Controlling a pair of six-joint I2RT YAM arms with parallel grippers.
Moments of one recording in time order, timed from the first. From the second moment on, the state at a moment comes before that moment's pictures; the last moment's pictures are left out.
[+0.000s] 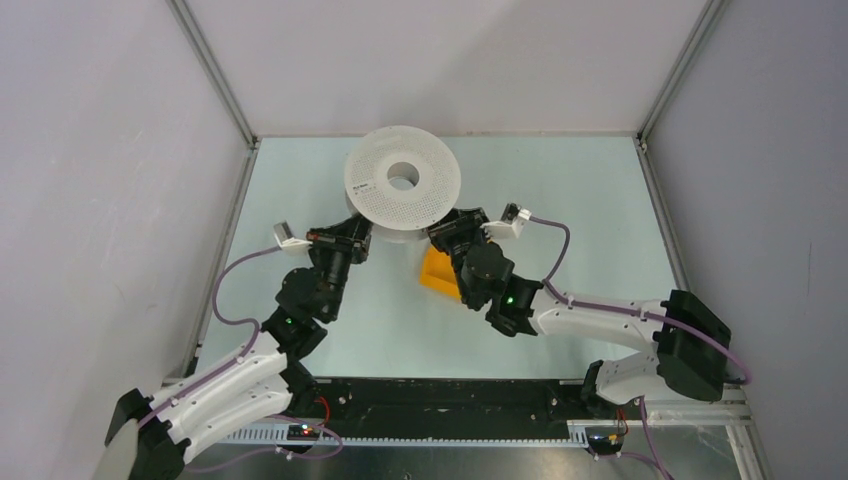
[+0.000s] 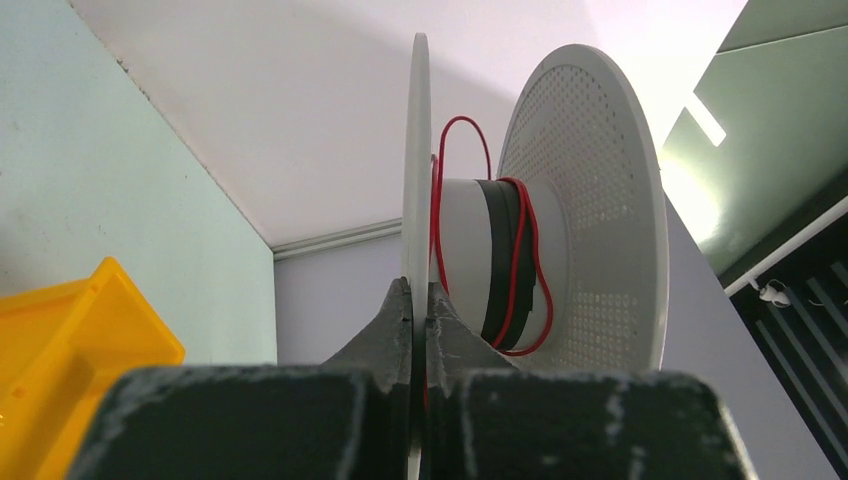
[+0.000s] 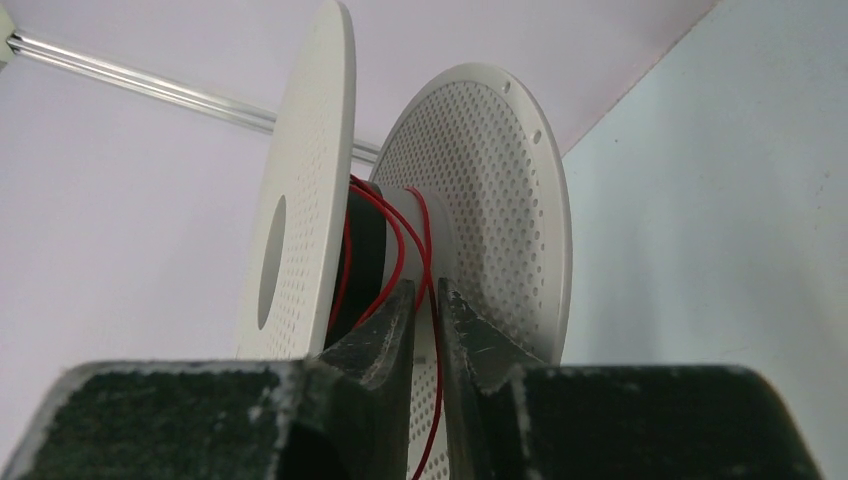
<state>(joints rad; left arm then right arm) -0.75 0.74 0.42 0.57 -0.55 -1.35 1.12 1.39 0.90 0.63 0.91 1.15</state>
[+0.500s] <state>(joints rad) -0.76 0.73 0.41 0.59 -0.51 -1.35 1.14 1.28 0.82 0.64 0.86 0.92</state>
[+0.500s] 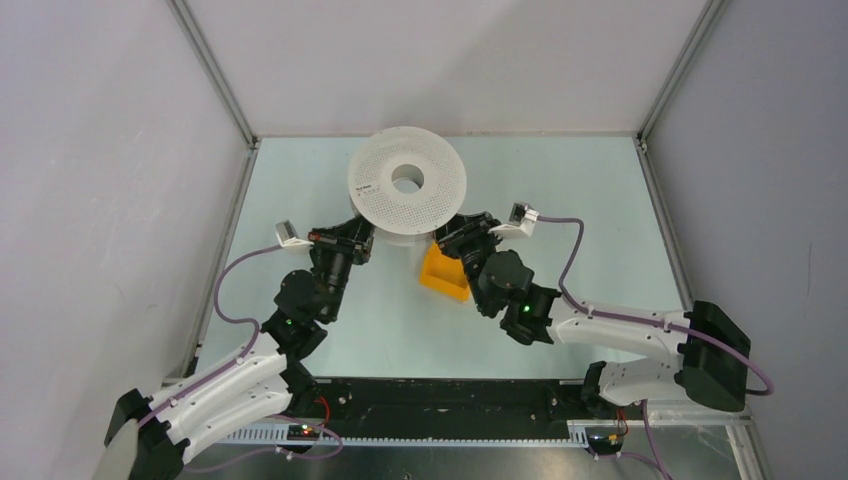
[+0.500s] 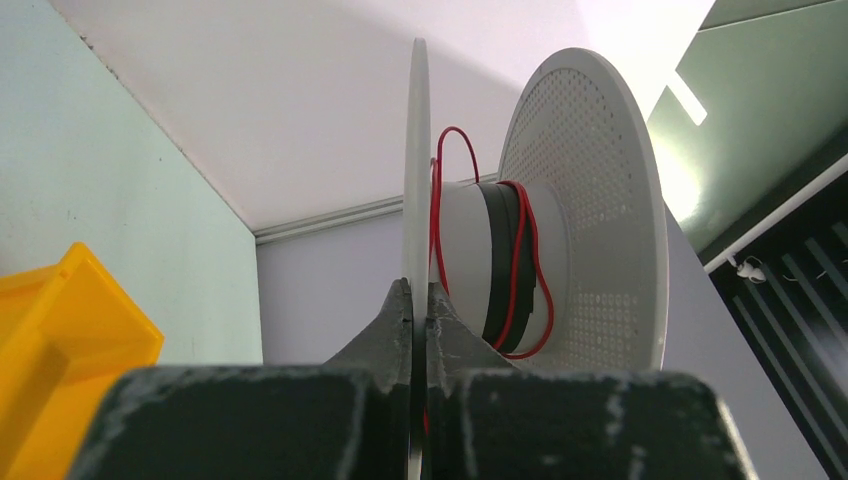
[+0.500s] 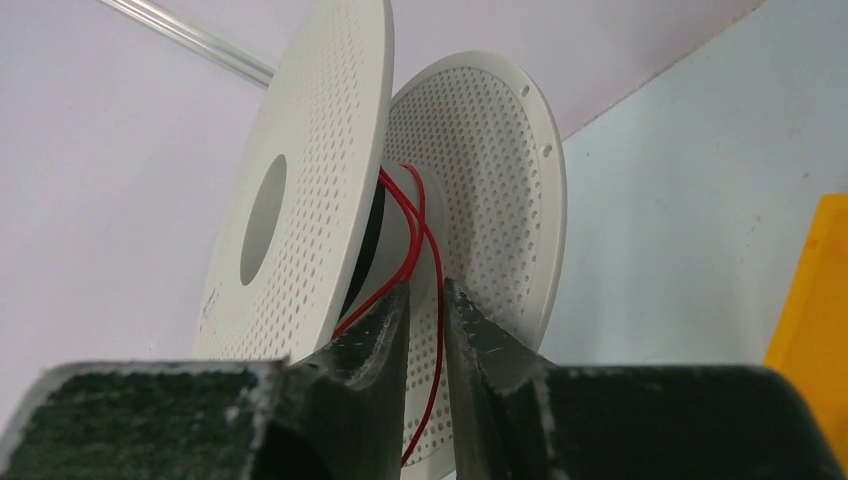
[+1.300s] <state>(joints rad) -0.76 0.72 0.41 0.62 -0.48 -1.35 1.13 1.03 0.73 0.53 0.68 0.61</state>
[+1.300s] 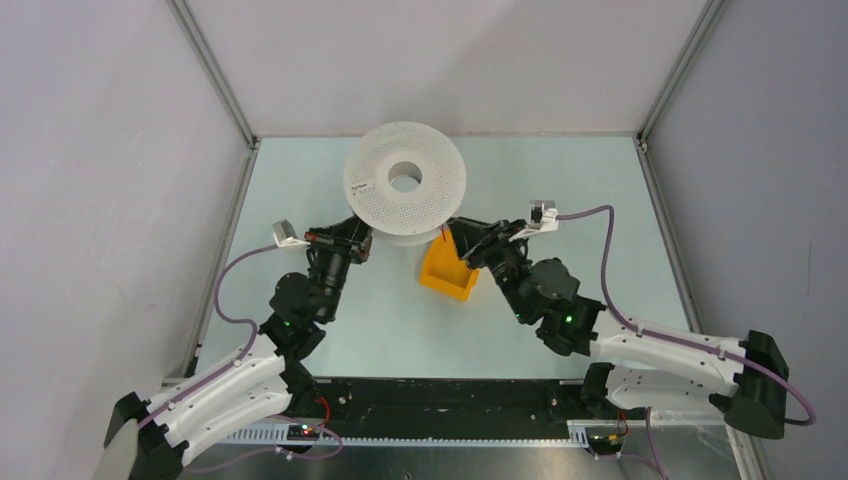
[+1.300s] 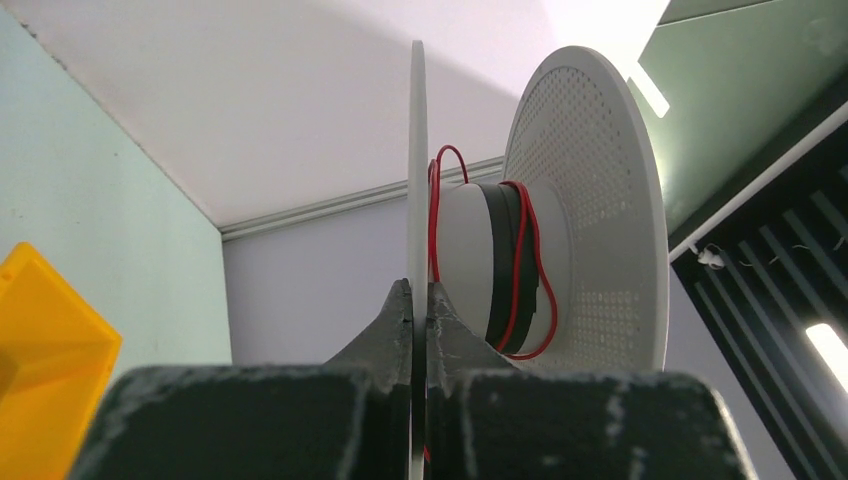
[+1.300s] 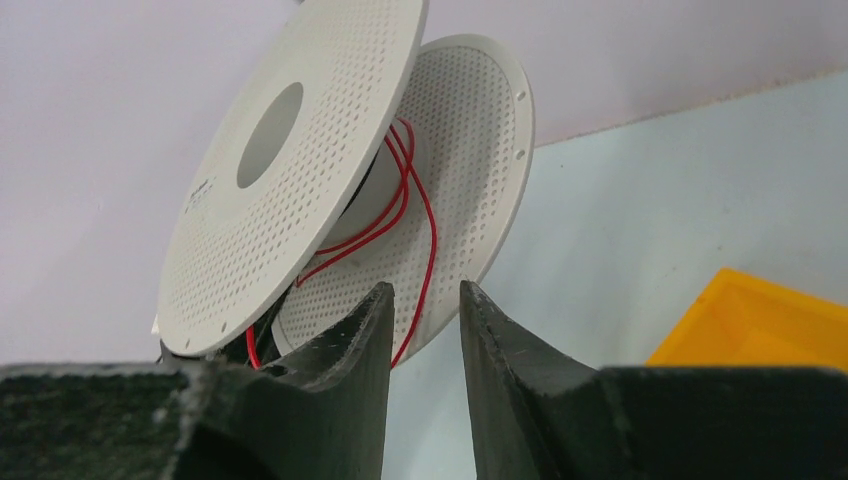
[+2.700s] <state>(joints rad) -0.75 0.76 0.41 0.65 -0.42 -1.40 1.08 1.00 0.70 0.52 0.01 -0.10</state>
